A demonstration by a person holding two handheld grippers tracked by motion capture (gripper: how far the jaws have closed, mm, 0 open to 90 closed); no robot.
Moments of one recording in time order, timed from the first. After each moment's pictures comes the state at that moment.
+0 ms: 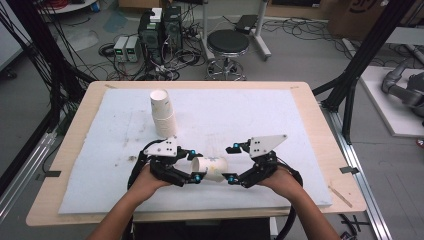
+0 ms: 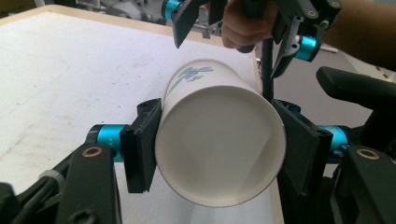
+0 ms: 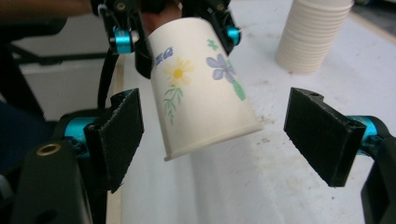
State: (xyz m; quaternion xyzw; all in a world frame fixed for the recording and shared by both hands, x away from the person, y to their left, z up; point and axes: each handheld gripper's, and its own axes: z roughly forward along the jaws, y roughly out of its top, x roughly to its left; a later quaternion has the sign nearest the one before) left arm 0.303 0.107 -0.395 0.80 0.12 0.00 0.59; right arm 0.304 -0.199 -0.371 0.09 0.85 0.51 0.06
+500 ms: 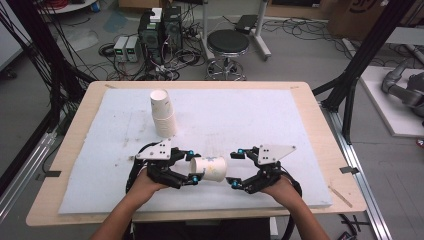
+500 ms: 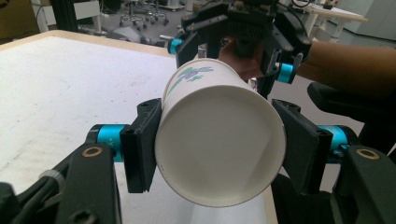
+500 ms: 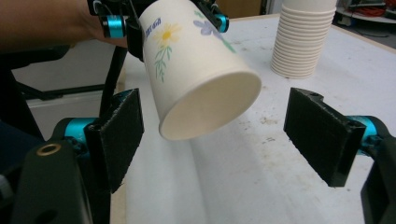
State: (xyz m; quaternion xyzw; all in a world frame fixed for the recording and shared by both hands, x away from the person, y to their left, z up) left arm 0.297 0.113 -0.398 0.78 0.11 0.00 0.62; right arm 0.294 -0.215 -0.401 0.11 0.82 0.56 0.05
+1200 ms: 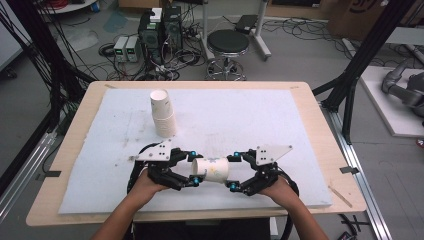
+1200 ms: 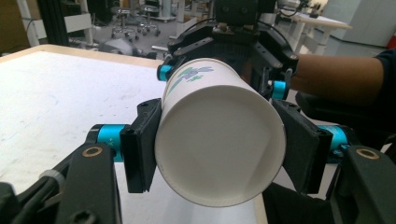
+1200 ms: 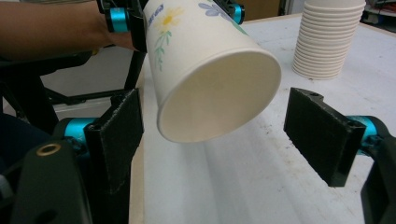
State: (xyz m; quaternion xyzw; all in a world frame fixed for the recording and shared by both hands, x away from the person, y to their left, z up) left arm 0.294 0.108 -0.396 0.76 0.09 -0.01 0.64; right arm 0.295 -0.209 -0.405 0.10 0.81 0.57 0.01
